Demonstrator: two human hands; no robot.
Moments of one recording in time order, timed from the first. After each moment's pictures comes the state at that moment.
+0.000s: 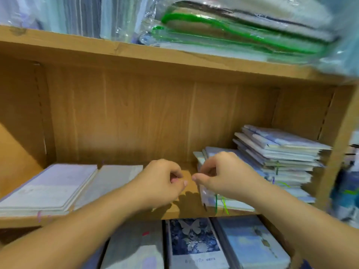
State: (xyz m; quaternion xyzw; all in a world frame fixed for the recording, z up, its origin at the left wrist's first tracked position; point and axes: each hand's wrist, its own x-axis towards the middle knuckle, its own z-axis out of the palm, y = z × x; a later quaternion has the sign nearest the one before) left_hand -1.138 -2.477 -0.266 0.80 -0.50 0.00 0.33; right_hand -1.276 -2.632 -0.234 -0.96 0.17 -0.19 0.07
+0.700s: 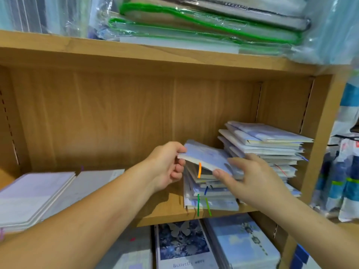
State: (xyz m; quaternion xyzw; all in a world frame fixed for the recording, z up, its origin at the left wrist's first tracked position) left_hand -1.152 -2.583 -0.238 0.61 -0.20 -0.37 0.67; right_hand -1.342 -2.704 -0.264 -0.90 0.30 -0.31 0.05
